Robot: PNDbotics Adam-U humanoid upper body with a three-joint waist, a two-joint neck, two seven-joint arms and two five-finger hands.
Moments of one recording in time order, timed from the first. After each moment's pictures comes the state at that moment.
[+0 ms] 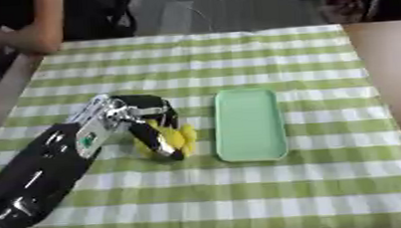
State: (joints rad) left arm -0.57 0.55 -0.40 -1.18 -0.65 -0.23 -0.60; right arm -0.21 -0.35 -0.07 -1.77 0.19 -0.25 -0.03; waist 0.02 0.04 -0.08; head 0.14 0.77
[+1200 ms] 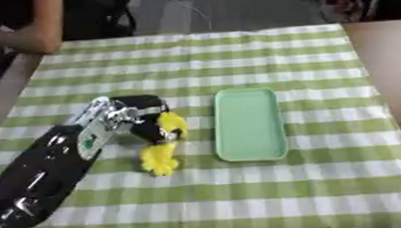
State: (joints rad) left arm -0.57 0.54 -0.39 -1.16 -0.68 -0.20 -0.54; right arm -0.21 -0.35 -0.07 -1.77 0.19 -0.25 -0.03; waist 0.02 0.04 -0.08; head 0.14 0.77
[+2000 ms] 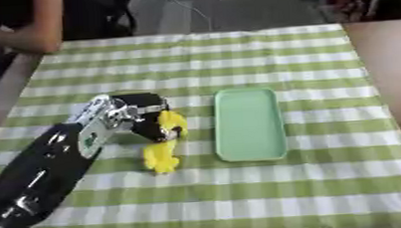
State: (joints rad) left arm -0.57 0.54 -0.39 -1.17 -0.68 -0.19 -0.53; right arm -0.21 -0.35 -0.07 -1.77 0.19 -0.25 -0.03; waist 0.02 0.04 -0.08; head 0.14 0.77
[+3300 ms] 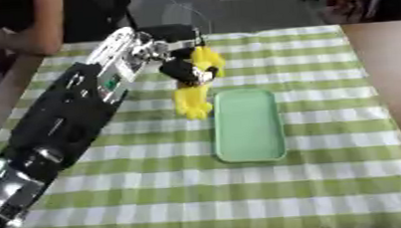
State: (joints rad) left arm -0.88 0.45 -0.39 -1.23 -0.67 -0.17 -0.56; right arm -0.21 -0.35 -0.07 -1.77 0.19 -0.25 -0.03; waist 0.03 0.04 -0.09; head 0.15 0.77
